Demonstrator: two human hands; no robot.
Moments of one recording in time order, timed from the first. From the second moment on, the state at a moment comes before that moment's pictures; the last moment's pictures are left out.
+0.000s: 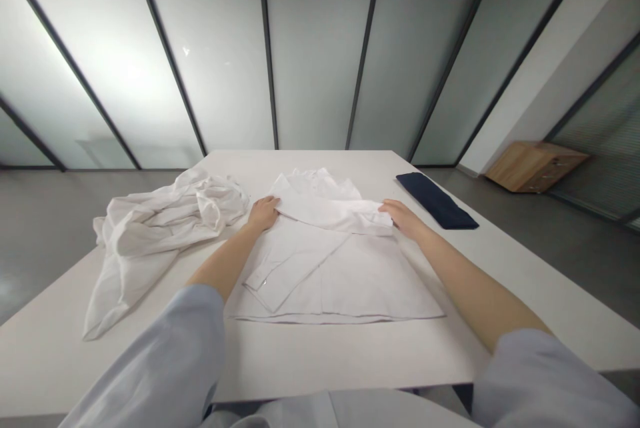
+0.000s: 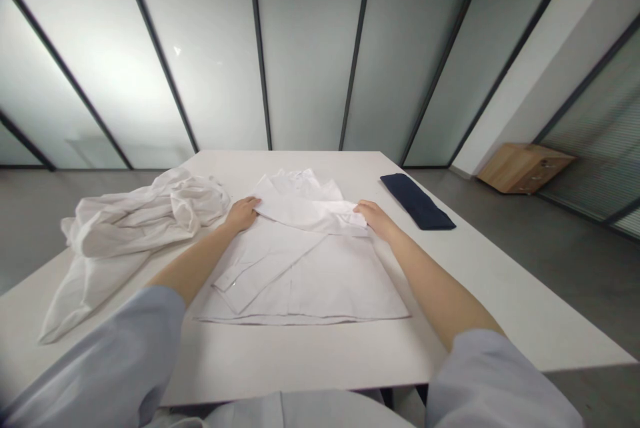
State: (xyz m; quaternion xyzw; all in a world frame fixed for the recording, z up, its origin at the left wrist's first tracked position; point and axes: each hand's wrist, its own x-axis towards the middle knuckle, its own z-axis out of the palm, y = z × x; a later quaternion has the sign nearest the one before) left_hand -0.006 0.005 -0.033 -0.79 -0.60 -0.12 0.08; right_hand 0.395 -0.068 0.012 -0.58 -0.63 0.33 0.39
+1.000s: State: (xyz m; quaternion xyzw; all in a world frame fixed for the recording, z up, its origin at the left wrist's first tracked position) left_hand -0.014 0.016 0.017 -0.79 -0.60 -0.02 -0.10; right_hand 0.358 -0.079 0.007 -0.59 -0.81 0.03 0.01
